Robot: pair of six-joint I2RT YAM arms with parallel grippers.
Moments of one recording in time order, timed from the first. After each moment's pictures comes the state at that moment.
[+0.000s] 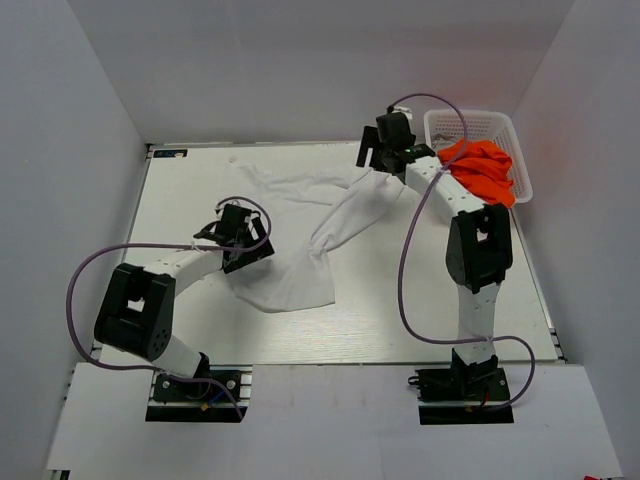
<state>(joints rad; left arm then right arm) -0.33 1.51 0.79 -0.27 -0.12 -0.66 0.37 2.07 1.80 -0.41 0.21 0.41</state>
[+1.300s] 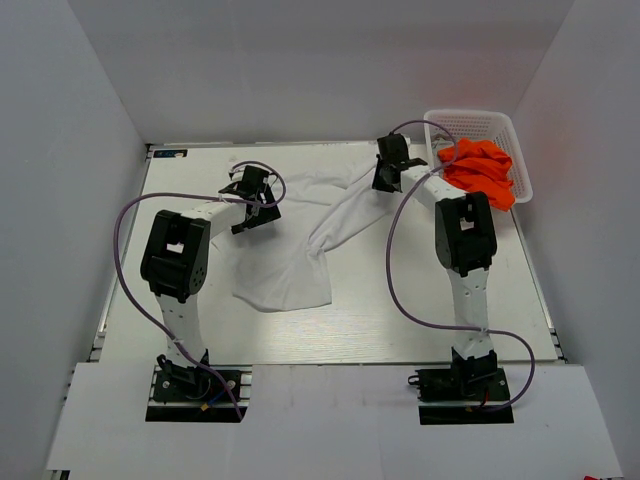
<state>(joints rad) -0.30 1.98 1.32 -0.35 -0.30 -0.58 0.34 2.28 1.80 -0.37 0.19 0.41</state>
